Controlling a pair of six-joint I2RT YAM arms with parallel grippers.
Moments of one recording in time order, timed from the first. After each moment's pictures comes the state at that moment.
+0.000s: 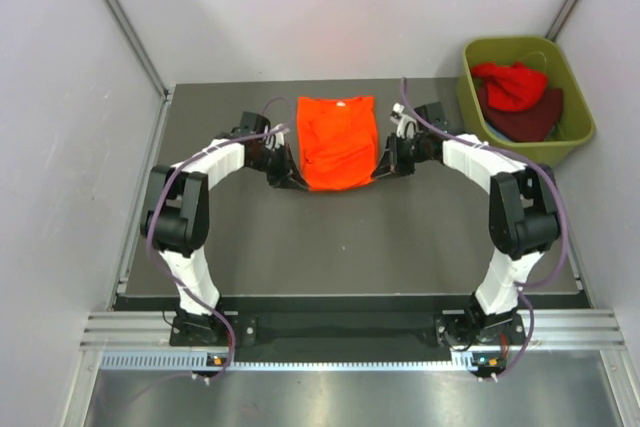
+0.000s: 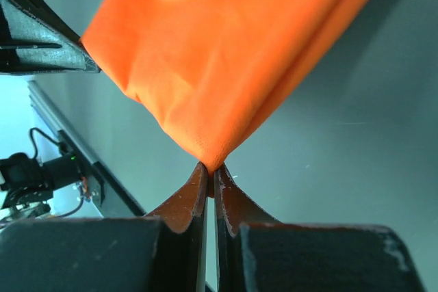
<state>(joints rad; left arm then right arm) -0.23 1.91 1.28 -0.52 0.70 -0.50 0.28 1.85 1.27 -0.43 -0.66 0.33</state>
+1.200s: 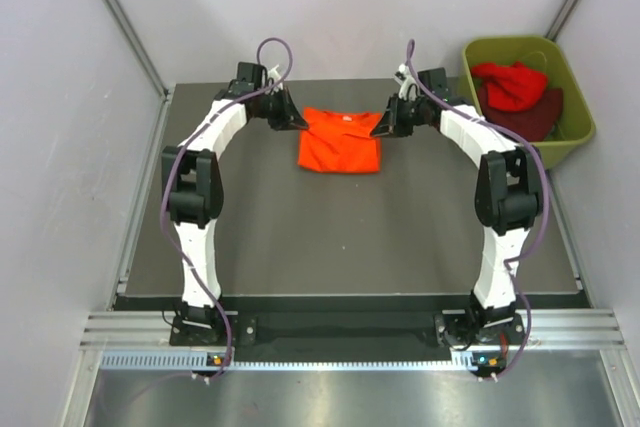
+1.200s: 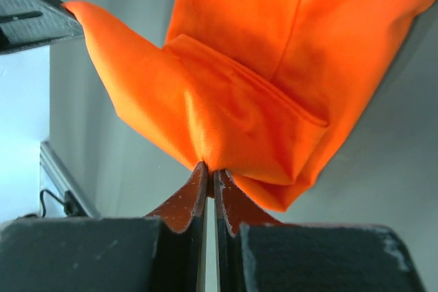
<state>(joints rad) -0.18 2.15 1.85 -0.53 0.65 -0.43 0.23 2.02 1.64 -0.43 -0.65 0.36</state>
